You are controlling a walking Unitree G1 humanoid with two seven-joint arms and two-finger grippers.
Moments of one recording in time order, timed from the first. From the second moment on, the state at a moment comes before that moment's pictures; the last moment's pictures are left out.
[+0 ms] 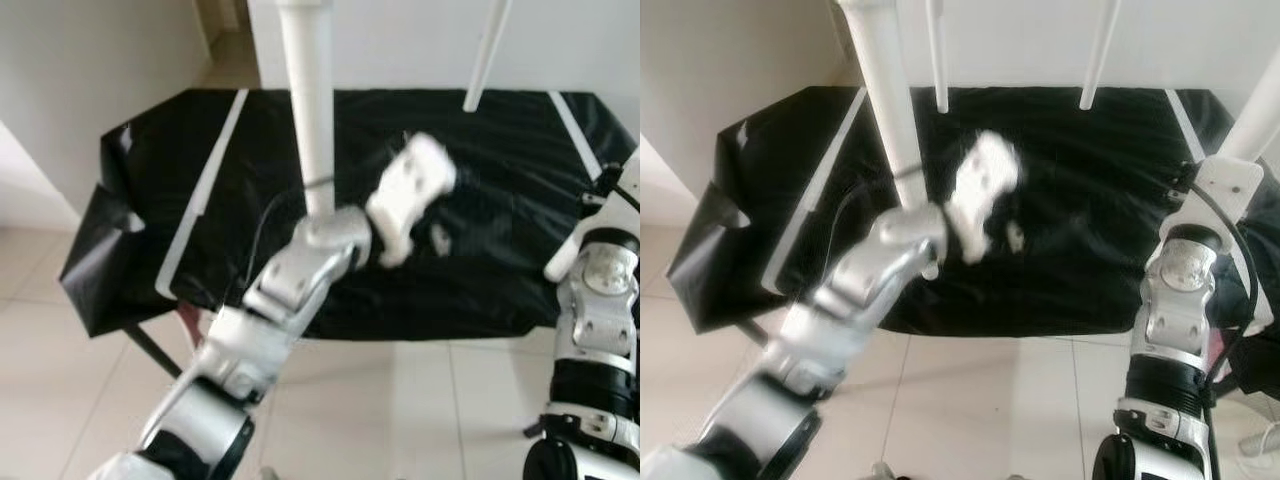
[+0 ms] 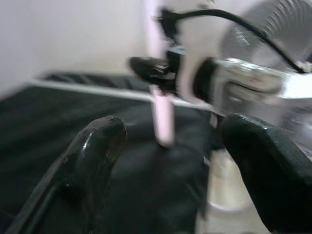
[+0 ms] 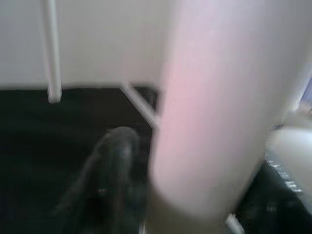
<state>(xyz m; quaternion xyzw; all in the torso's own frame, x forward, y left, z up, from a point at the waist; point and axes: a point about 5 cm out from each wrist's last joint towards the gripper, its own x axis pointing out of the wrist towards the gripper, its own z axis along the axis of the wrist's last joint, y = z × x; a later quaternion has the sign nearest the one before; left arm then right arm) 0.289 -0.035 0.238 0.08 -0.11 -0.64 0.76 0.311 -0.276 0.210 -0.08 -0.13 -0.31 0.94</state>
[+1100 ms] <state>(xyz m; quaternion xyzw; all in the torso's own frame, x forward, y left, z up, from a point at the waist) 0.240 0.059 0.150 0.08 0.03 -0.61 0.79 0.259 -0.256 0.141 0.04 -0.09 -0.26 0.96</state>
